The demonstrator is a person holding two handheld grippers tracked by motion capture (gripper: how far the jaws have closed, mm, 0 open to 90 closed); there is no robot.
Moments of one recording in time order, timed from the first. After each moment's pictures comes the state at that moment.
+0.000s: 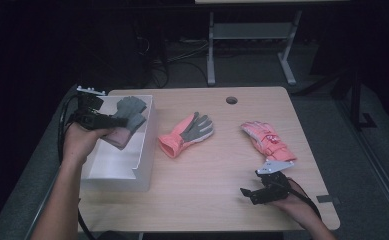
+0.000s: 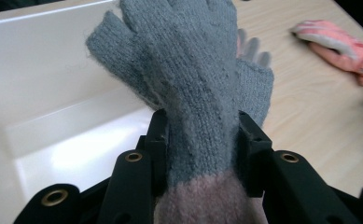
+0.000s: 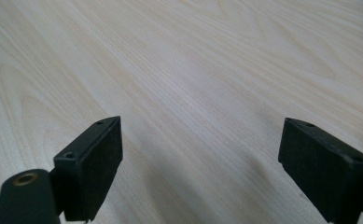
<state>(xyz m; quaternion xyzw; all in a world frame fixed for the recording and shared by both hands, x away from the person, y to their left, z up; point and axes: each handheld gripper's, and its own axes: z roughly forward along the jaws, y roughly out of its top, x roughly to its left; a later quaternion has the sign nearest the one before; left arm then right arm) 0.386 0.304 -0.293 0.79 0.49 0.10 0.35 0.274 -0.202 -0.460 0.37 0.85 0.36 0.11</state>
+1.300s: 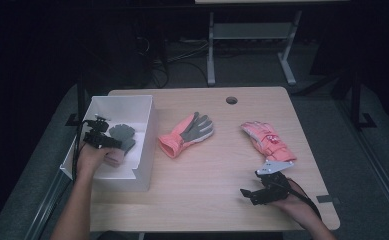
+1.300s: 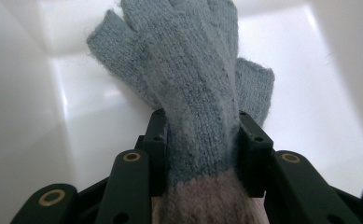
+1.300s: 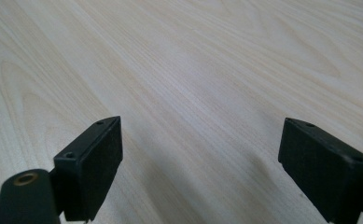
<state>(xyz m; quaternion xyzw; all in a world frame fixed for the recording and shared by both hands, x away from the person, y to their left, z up) 0.418 0.334 -0.419 0.78 0.58 0.11 0.21 0.273 -0.202 -0.462 0.37 0.85 0.36 0.10</state>
